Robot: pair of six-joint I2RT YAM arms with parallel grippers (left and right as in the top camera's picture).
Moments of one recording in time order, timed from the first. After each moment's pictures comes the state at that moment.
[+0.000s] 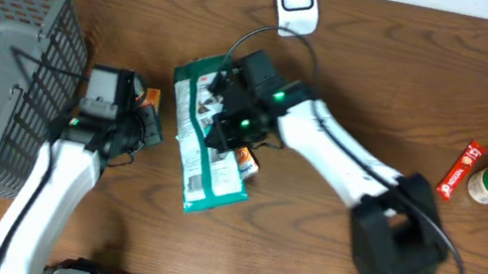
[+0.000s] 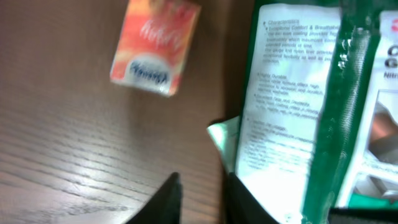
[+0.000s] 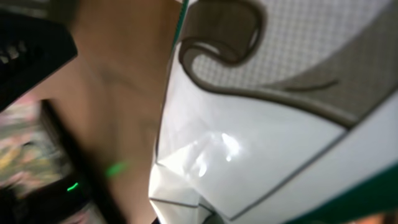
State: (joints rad) left arm -0.05 1.27 0.82 -0.62 0.15 -0.48; right arm 0.65 2.01 1.54 -0.75 -0.61 0.19
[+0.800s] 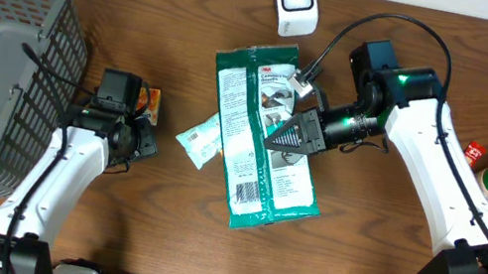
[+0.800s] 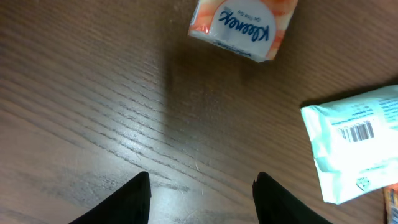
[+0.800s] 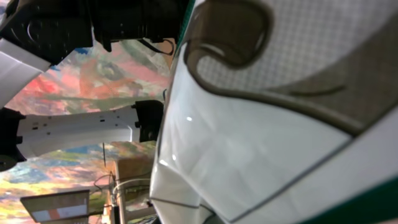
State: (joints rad) left arm -0.06 1.41 0.82 -0.73 -0.01 -0.48; right arm 0.32 1.77 1.54 -1.29 -1.09 -0.23
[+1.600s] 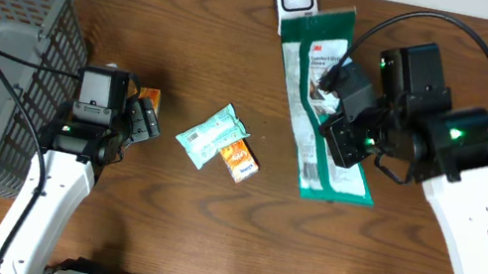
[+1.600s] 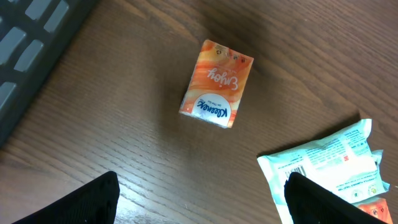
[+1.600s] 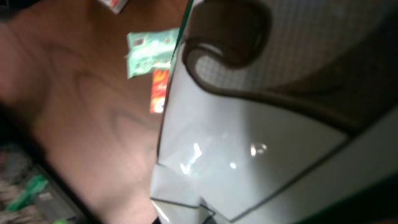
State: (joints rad) left arm -0.06 1.22 0.83 -0.64 -0.08 -0.46; right arm 0.39 1.46 1.59 -1.20 -0.28 -0.26
